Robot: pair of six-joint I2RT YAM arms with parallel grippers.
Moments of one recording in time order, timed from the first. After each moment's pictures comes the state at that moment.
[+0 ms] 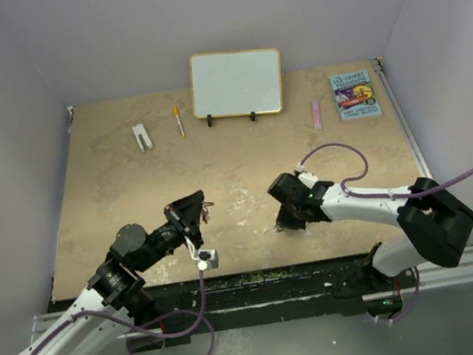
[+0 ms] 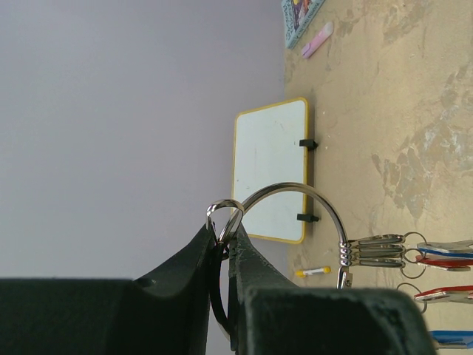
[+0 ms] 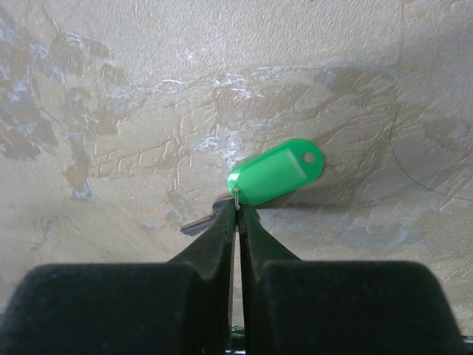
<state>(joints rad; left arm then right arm) -0.80 0.49 0.38 0.05 0.21 1.42 0.82 1.41 0.69 -0.45 0.22 1.23</state>
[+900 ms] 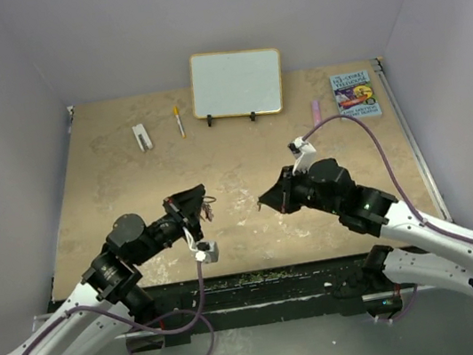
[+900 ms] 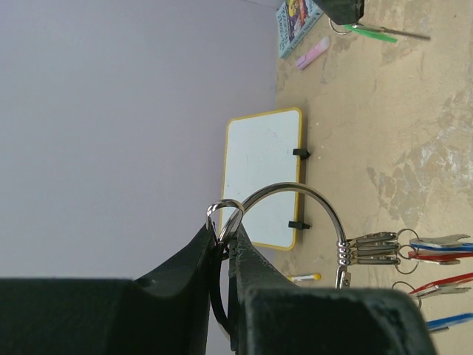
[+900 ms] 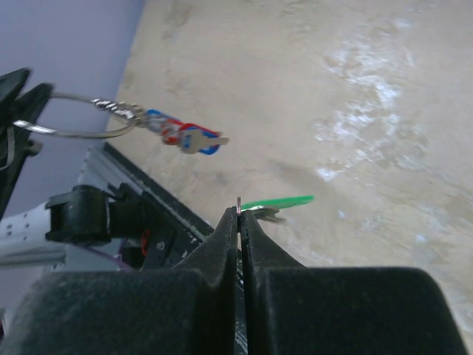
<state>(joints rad) -0.80 0.55 0.52 -0.05 0.23 1.34 0.83 0.89 0.69 -0.23 0.02 0.74</state>
